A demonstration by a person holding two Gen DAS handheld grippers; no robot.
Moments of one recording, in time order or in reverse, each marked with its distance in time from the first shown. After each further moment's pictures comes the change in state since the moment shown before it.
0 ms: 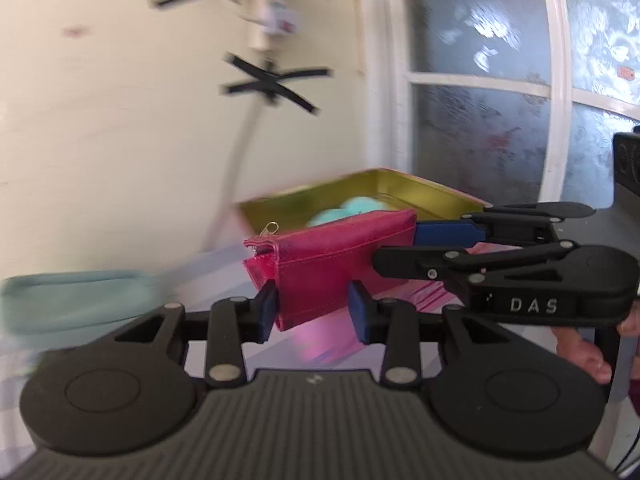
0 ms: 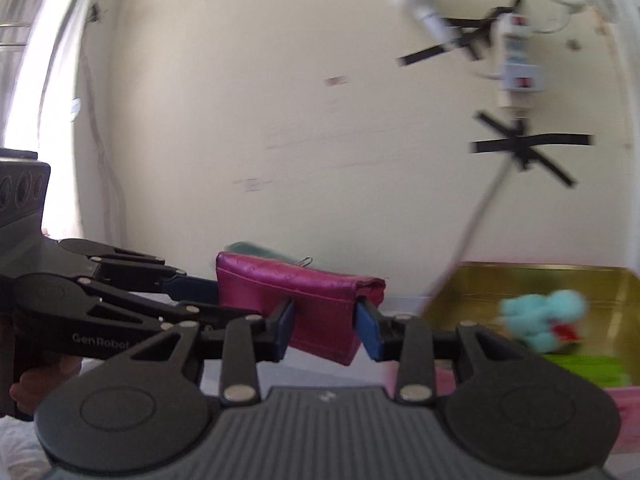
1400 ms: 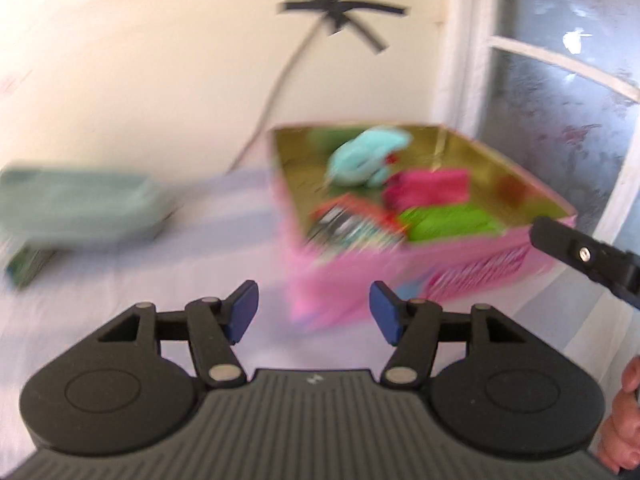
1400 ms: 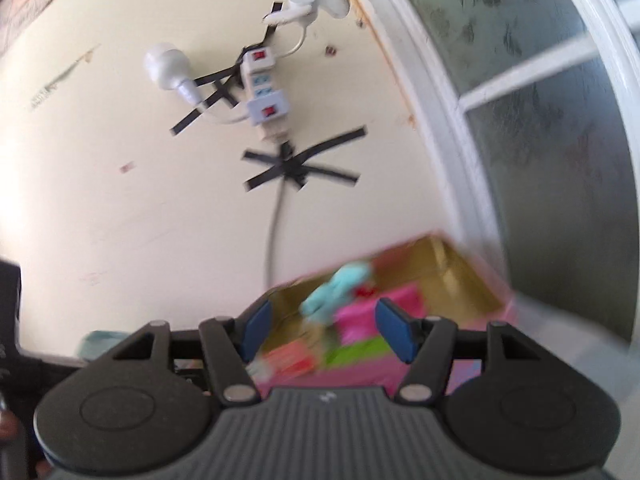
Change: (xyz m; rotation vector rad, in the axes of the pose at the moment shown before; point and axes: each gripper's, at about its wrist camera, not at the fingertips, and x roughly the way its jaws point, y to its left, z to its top) left arm 0.020 -0.009 -0.028 -0.248 0.164 0.205; right arm -0.049 -0.078 -0.047 0.377 -0.116 -0.266
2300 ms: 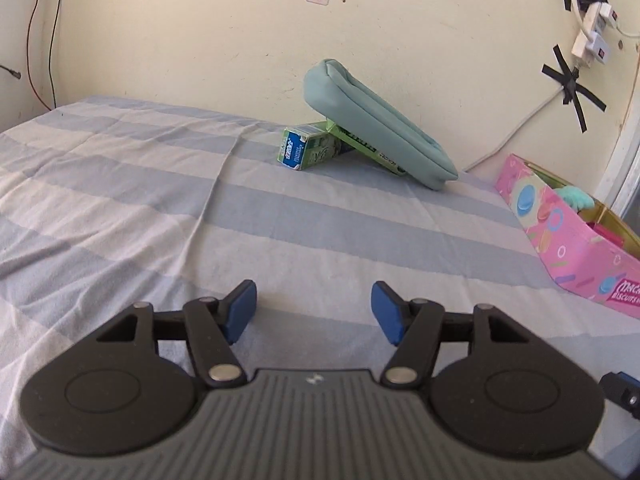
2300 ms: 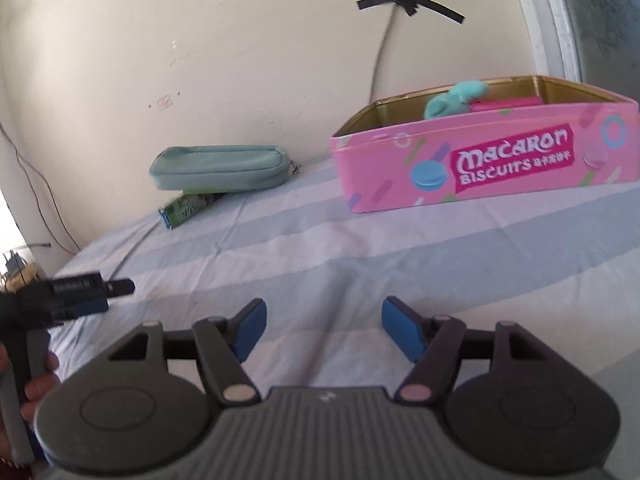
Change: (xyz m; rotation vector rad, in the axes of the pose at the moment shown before) left arm -0.078 0.170 -0.098 -0.384 -0.076 0.297; right arm -0.009 0.119 -0.106 -0.144 0.371 0.025
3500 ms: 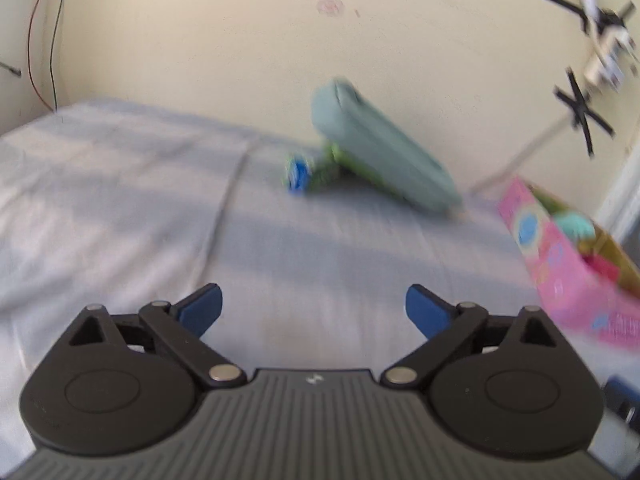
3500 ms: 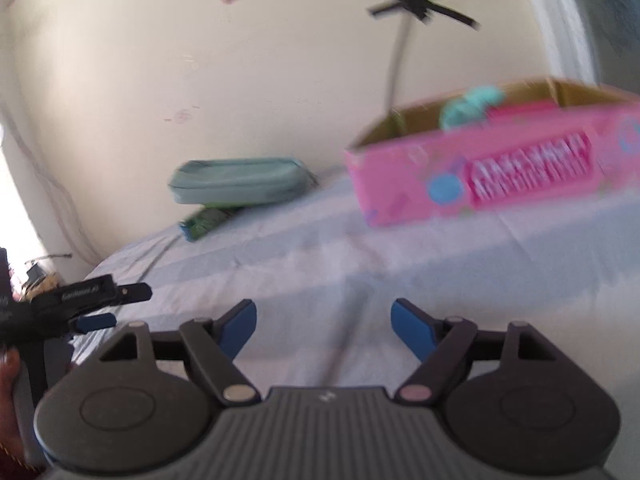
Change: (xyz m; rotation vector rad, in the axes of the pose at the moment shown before) left arm 0.006 0.010 0.049 -0.063 0.007 -0.008; right arm 0.002 0.000 0.021 -0.035 -0.049 0.096
